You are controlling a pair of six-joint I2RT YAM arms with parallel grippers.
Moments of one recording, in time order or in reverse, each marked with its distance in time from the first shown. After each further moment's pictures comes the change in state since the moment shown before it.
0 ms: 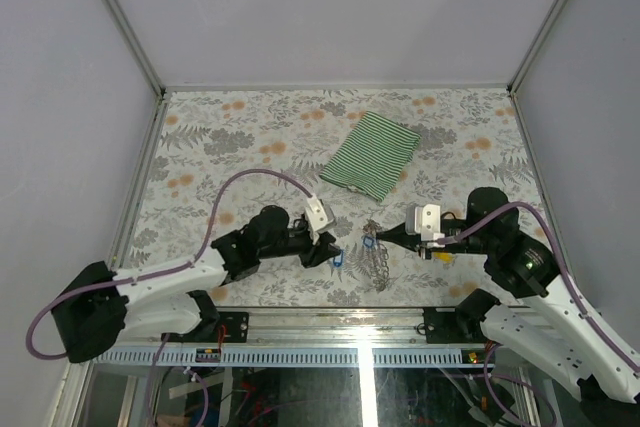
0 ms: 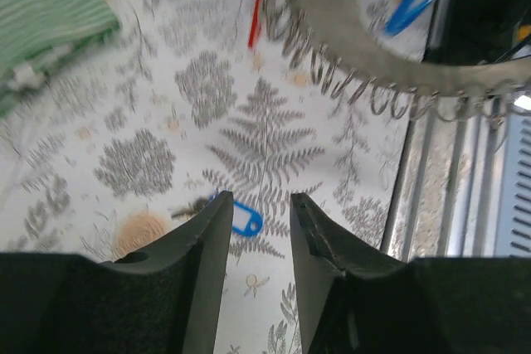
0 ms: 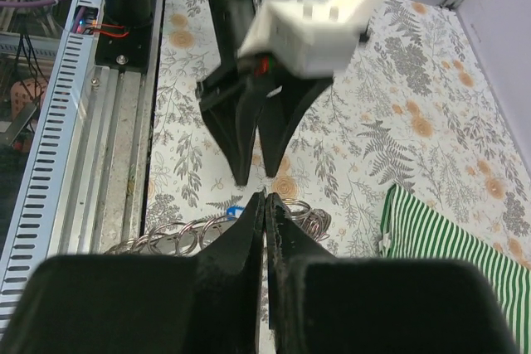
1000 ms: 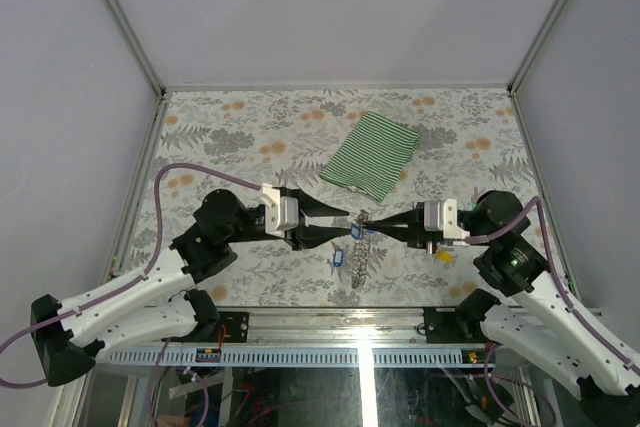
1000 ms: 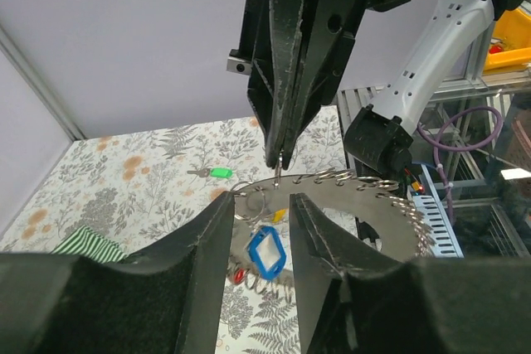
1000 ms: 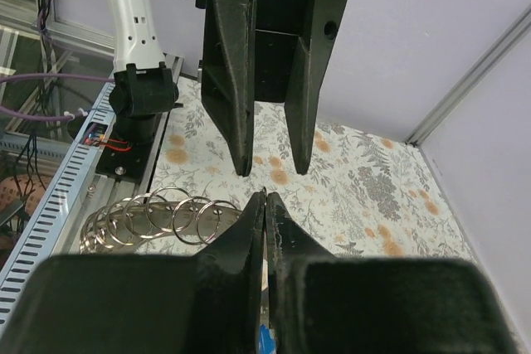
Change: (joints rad) left arm -0.003 -0.275 0.257 0.081 0.254 0.101; right arm 0.000 0.009 -0.109 0.546 -0.147 0.230
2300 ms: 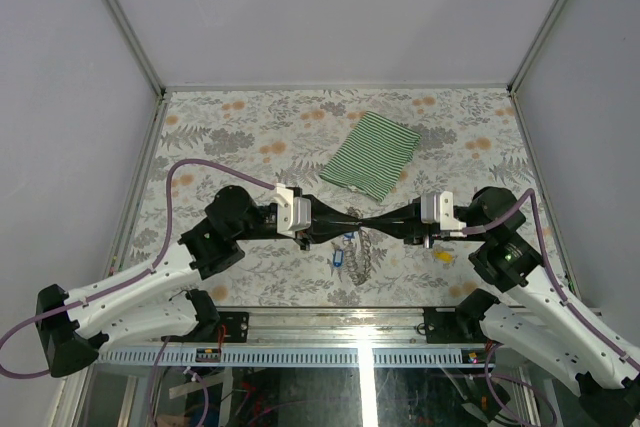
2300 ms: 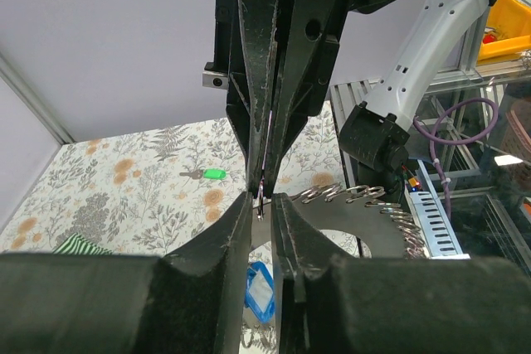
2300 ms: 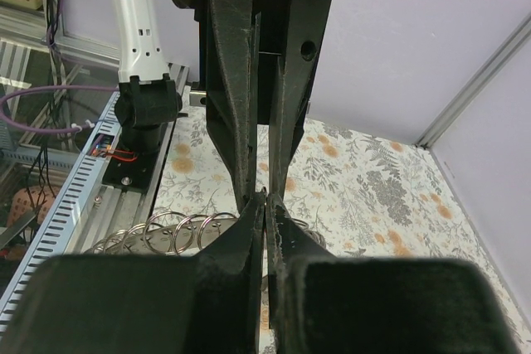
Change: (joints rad) left arm -0.034 0.074 0.046 -0.010 0.004 0.030; right arm 0.000 0.040 0.000 0.077 -0.010 0.061
